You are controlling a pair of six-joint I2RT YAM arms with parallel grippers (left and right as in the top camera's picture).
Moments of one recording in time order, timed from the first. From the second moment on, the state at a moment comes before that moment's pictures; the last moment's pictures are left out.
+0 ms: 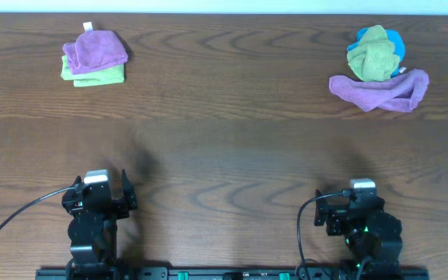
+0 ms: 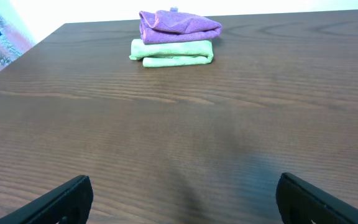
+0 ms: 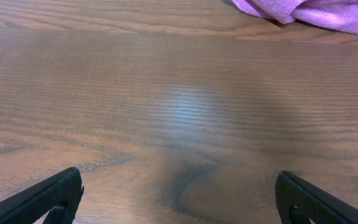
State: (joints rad) left arm 0.02 0.01 0.14 -0.48 -0.17 0.03; right arm 0.02 0.02 0.17 -0.73 -0.05 0.01
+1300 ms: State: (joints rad) left arm 0.02 0.01 0.14 -0.48 -0.17 0.03; right arm -0.21 1.49 1.45 -0.88 -0.03 0.14
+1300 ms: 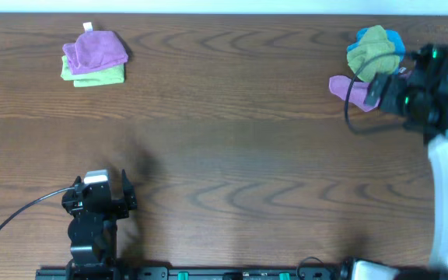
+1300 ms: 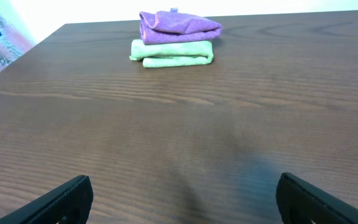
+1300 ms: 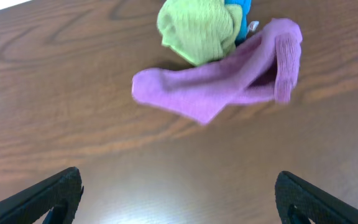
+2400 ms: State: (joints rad) left arm 0.02 0.01 0.14 -0.48 -0.17 0.03; right arm -0.30 2.02 1.73 -0.58 0.00 0.21
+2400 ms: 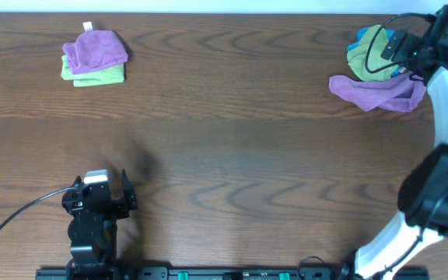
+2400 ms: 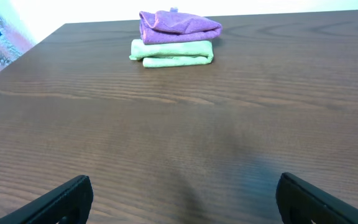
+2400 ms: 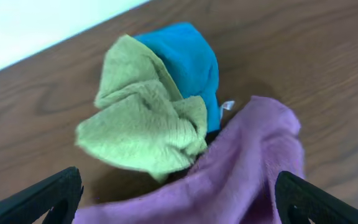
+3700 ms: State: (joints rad) left arm 0.02 0.01 0.14 -0.48 -0.17 0.03; right arm -0.28 2.27 1.85 -0.61 -0.19 0.24
